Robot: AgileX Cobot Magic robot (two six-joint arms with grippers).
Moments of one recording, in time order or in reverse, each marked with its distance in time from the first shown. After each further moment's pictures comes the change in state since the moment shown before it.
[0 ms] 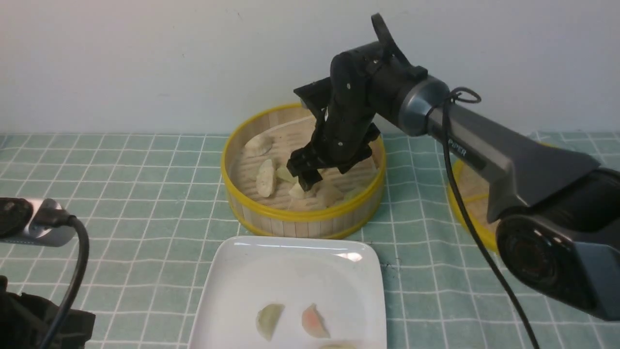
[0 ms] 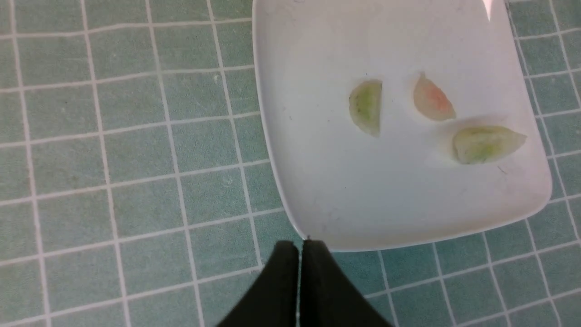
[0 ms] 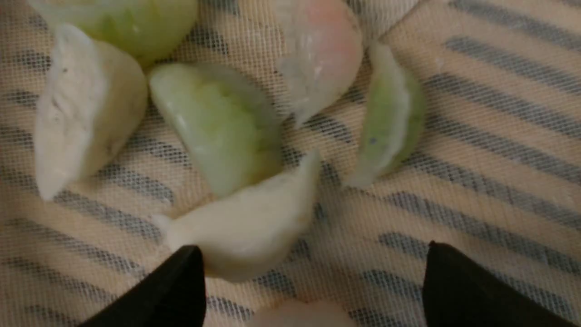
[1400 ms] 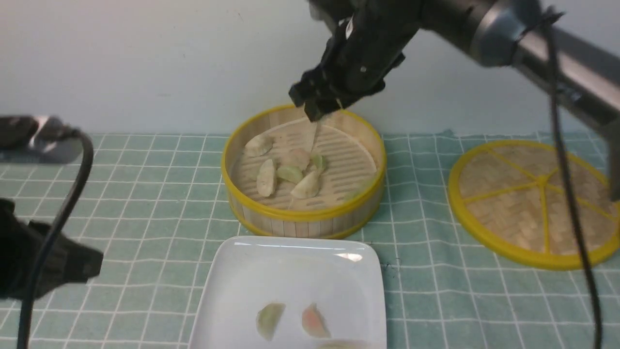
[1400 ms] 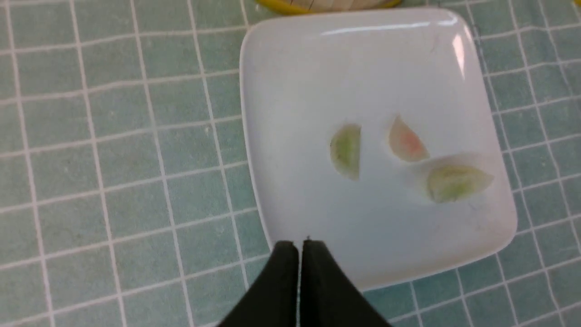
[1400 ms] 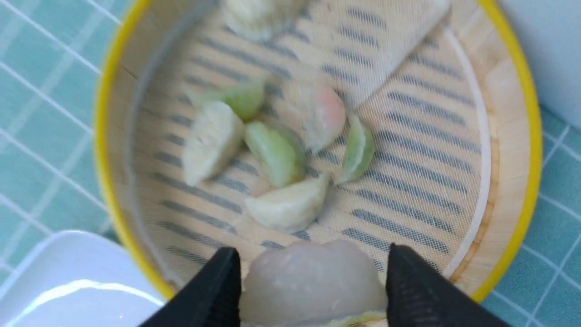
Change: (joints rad) right arm 0.014 -0.388 0.161 0.018 0.010 0.002; left arm 0.000 0.204 -0.233 -0.025 0.045 0.022
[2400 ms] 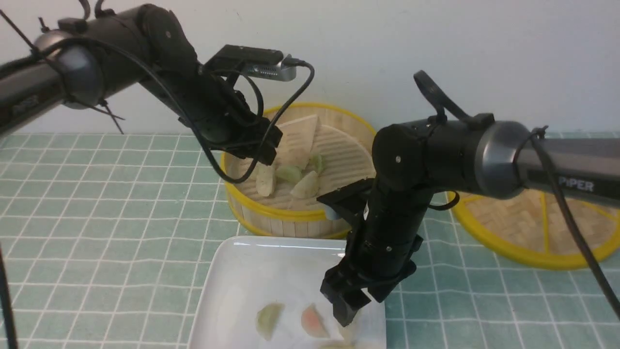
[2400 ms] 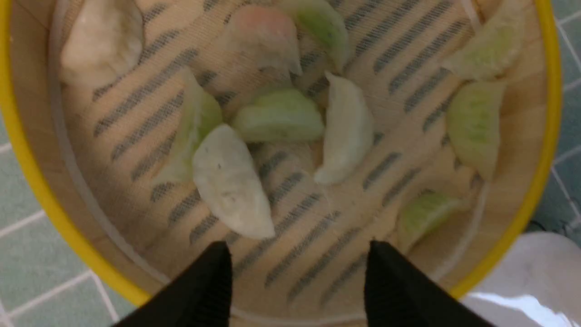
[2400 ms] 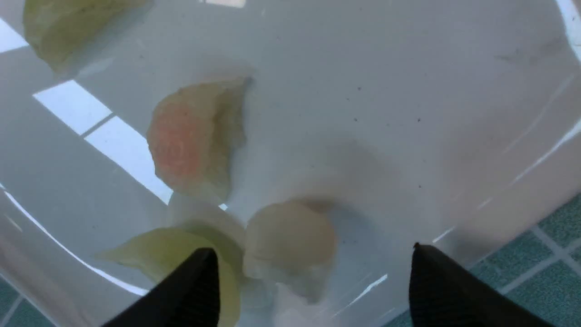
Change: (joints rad) right arm 0.070 -0.116 0.795 0.199 -0.104 -0.134; left arm -0.237 1.066 -0.767 0.046 -0.218 0.098
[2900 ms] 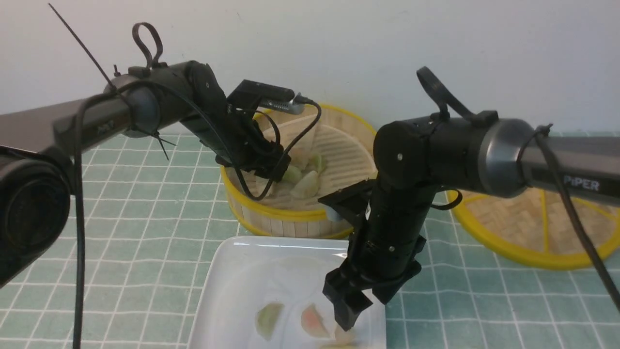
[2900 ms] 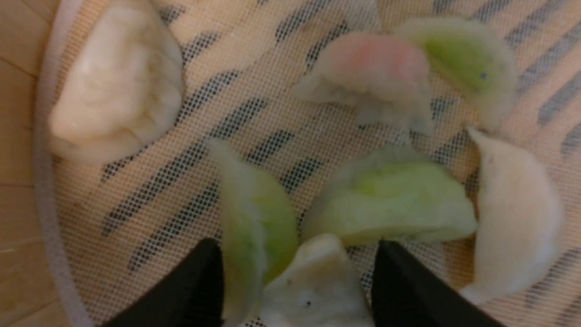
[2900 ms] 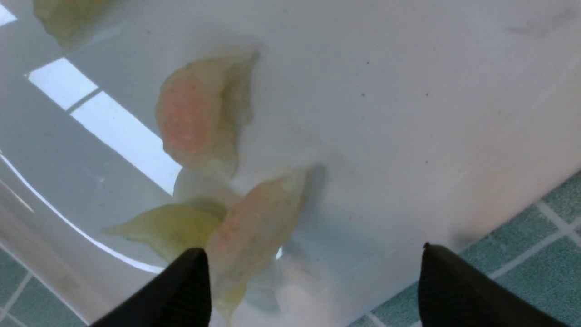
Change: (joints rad) right arm 0.000 -0.011 0.000 -0.001 0.030 0.002; left arm -0.005 0.209 -0.062 0.020 -0.150 0.047
